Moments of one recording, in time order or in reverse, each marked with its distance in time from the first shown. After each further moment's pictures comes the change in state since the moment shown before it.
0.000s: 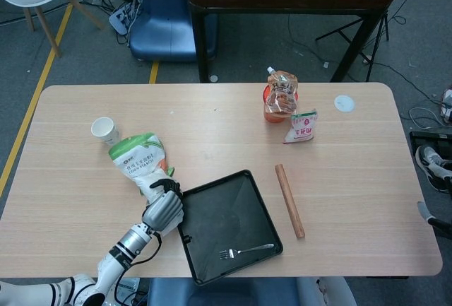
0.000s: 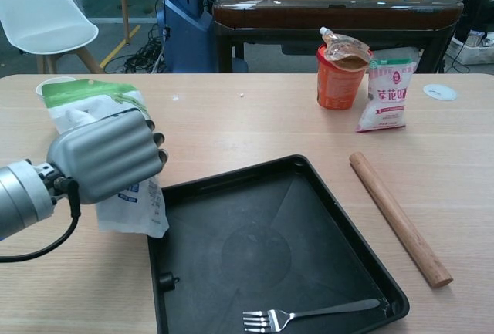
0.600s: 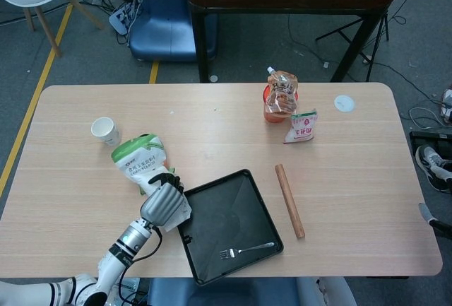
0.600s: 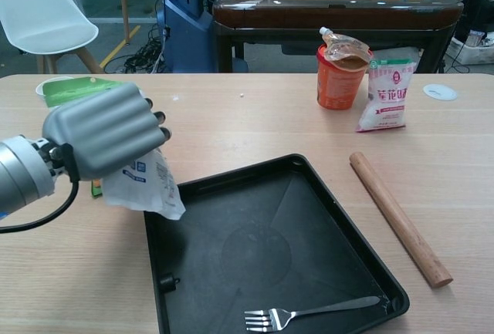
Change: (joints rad) left arm -0.007 0.022 -0.048 -0.081 -0.046 0.044 -0.126; right arm -0.012 0.002 -0.002 -0.004 0.000 0.011 0.002
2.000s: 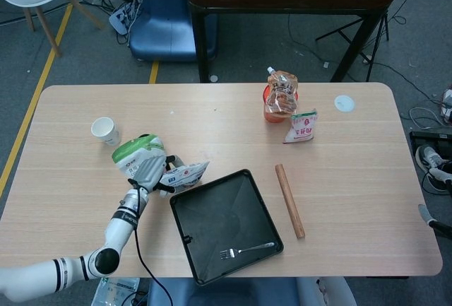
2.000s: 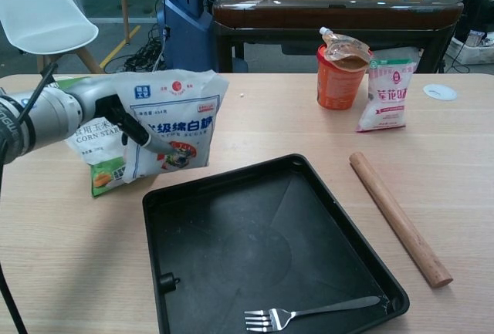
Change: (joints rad) left arm -0.068 0.007 -0.321 0.008 -0.620 -0.251 -1.211; right arm -0.002 -0.009 -0.001 0.012 0.007 -0.013 0.011
